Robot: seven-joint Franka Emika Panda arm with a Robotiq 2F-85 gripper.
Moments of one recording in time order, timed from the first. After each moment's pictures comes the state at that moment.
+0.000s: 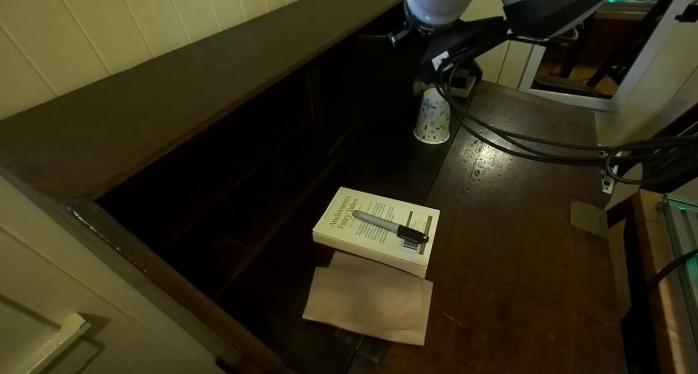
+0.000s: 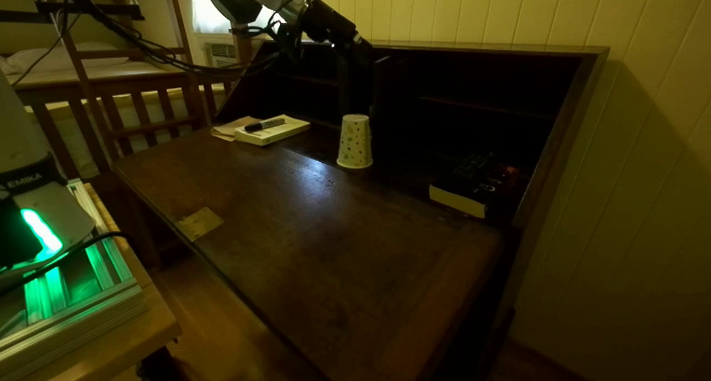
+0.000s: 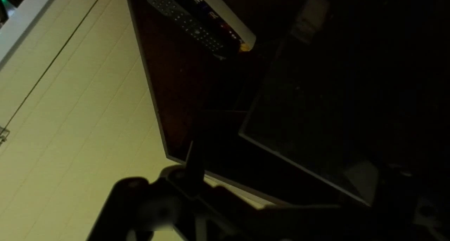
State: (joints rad) arm -0.06 0.12 -0.05 -2.17 -1.46 2.32 1.60
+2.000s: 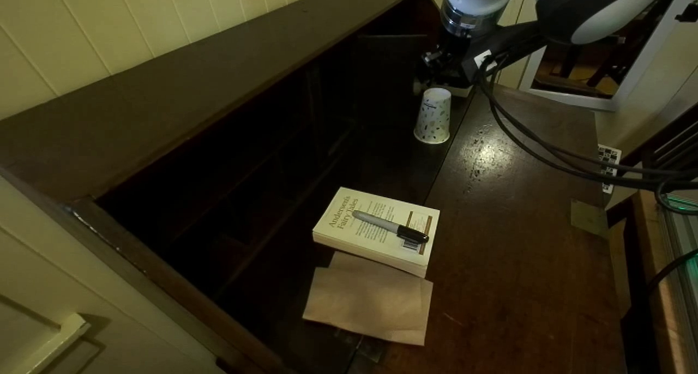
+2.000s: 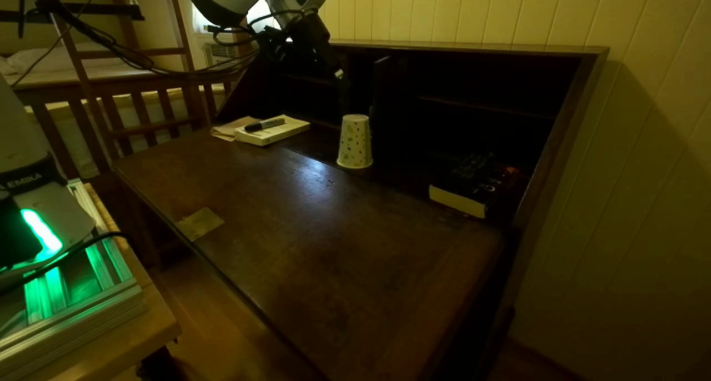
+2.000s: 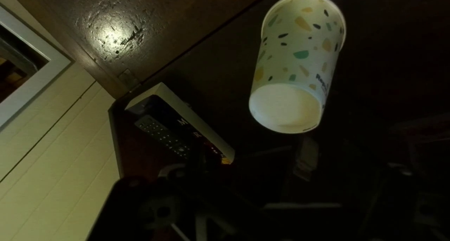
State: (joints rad) arm -0.11 0.04 -0.12 -2.33 -1.02 2.54 1.22
